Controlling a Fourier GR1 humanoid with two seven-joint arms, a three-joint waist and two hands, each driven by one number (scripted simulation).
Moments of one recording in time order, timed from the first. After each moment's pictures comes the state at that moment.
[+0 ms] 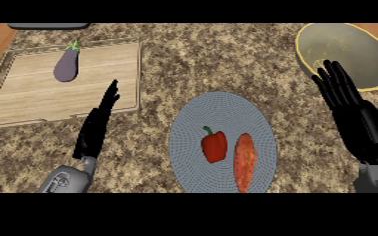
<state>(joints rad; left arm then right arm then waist) -0.16 0.31 -0.33 -1.39 0.06 0.34 0.05 -0.07 -0.44 0.07 -1.68 -0.38 0.01 -0.07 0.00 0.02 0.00</state>
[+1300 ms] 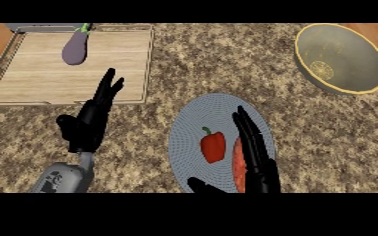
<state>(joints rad) -0.17 0.26 -0.25 -1.50 0.16 0.27 0.03 0.12 -0.02 0.67 -1.91 0.90 -0.61 0.34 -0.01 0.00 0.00</state>
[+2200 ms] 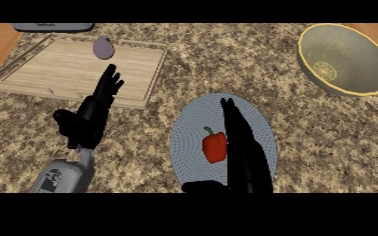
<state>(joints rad) -0.18 0.23 -0.21 -1.51 0.14 0.23 0.07 -0.13 0.00 0.68 -1.92 0.89 -0.19 1.01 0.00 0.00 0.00</state>
